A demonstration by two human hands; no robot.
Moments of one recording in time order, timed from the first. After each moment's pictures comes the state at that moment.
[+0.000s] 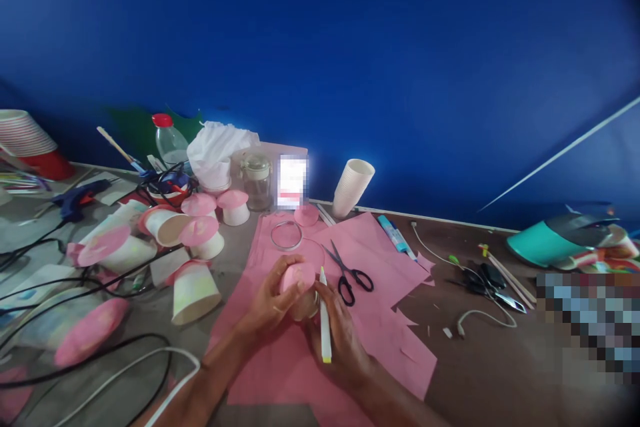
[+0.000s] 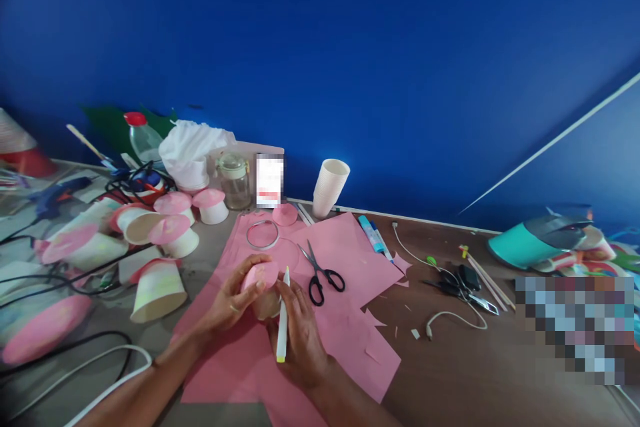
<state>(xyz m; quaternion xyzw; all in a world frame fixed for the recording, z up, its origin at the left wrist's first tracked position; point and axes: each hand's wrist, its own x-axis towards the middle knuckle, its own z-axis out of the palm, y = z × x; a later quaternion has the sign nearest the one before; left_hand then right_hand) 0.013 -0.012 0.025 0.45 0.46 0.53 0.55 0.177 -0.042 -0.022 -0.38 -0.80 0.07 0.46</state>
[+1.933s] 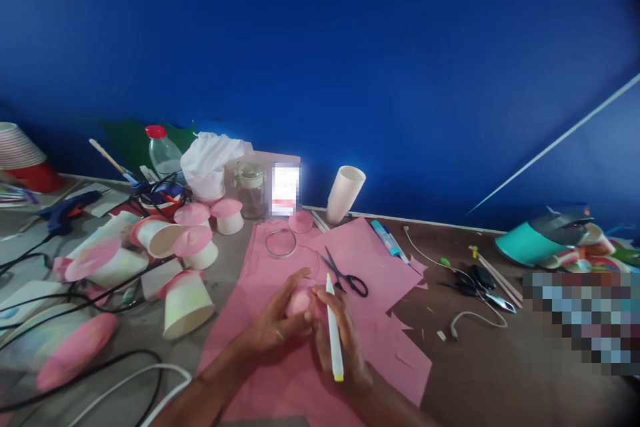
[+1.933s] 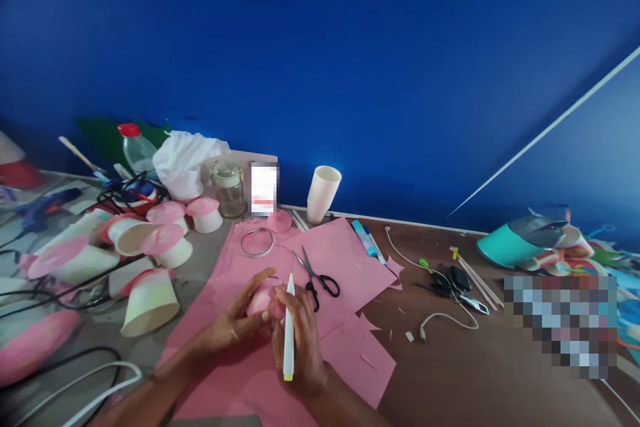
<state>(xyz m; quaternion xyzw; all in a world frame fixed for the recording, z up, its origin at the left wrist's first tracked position) 0.011 -0.019 -0.010 0.44 0.31 0.42 0.73 0.176 -0.039 -0.011 -0.37 -0.75 0.09 0.55</state>
